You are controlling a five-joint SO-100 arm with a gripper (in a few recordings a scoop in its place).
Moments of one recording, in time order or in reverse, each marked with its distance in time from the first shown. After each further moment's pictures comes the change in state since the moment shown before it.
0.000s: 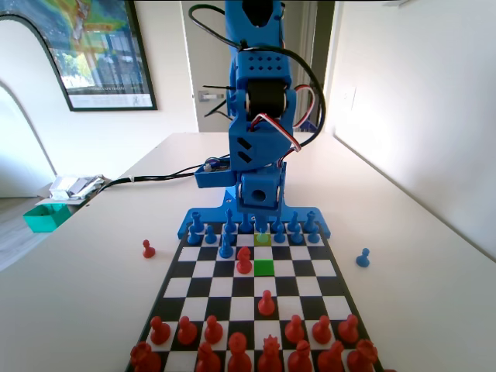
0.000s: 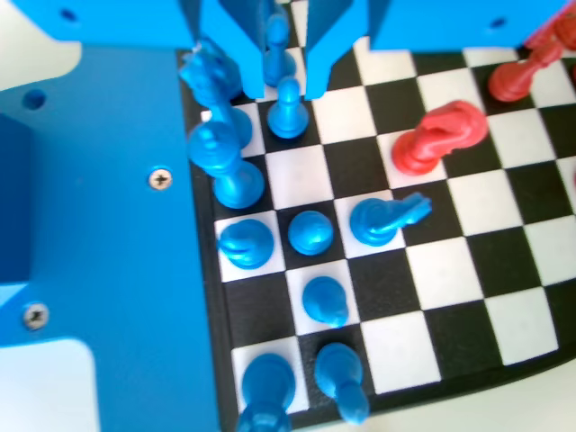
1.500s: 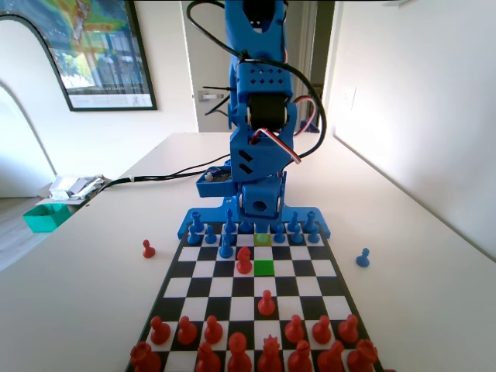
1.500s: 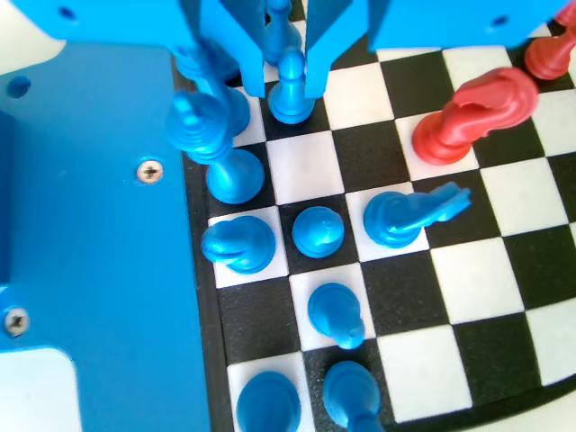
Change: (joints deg) arm -0.5 -7.1 -1.3 -3.8 0.0
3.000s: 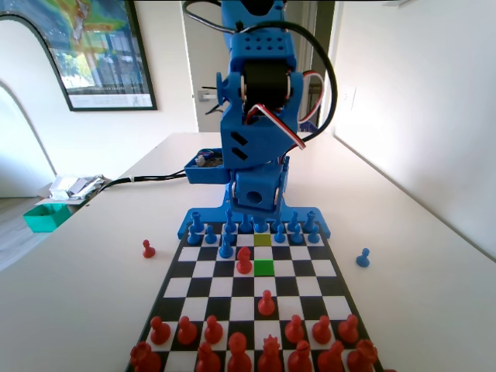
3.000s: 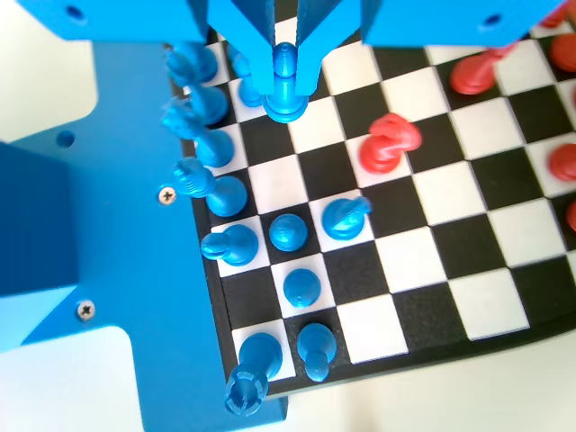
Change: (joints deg) arm 1.8 -2.6 -18.6 21.4 2.7
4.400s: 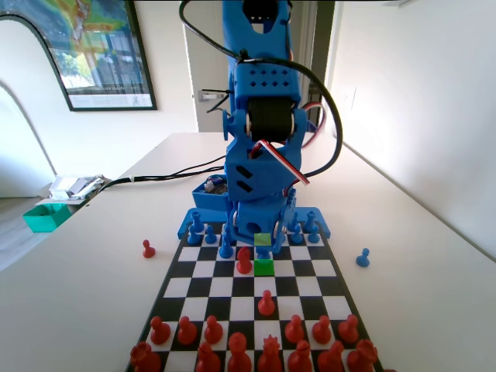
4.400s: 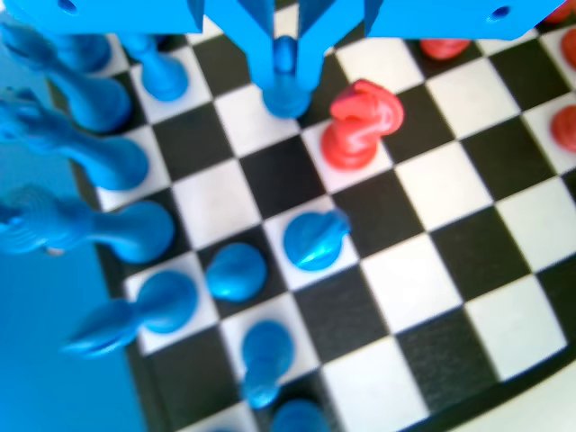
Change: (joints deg) arm -0.9 -10.8 -1.3 -15.8 9.0
